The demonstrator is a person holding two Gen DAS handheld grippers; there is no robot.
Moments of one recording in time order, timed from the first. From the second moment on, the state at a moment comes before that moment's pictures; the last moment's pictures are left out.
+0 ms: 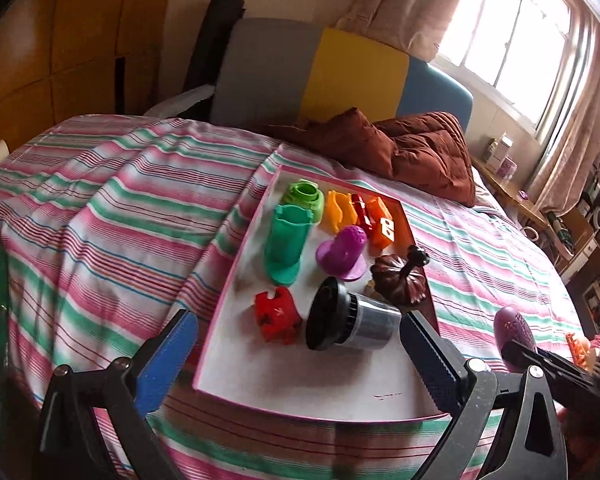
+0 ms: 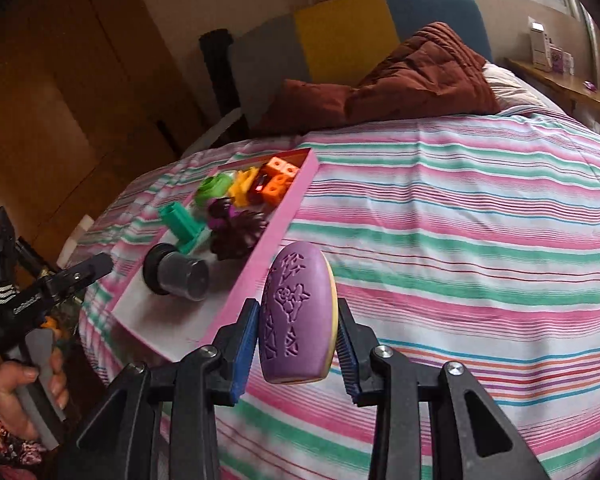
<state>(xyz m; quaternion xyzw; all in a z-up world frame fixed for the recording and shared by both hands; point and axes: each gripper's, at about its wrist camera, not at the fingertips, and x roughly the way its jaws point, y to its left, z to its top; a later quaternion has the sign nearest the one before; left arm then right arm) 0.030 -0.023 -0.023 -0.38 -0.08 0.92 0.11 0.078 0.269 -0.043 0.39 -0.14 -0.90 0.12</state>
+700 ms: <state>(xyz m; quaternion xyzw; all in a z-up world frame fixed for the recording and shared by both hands) 0.050 -0.040 -0.012 -0.34 0.01 0.94 0.04 0.057 0.149 -0.042 0.46 -0.02 -0.85 0.26</state>
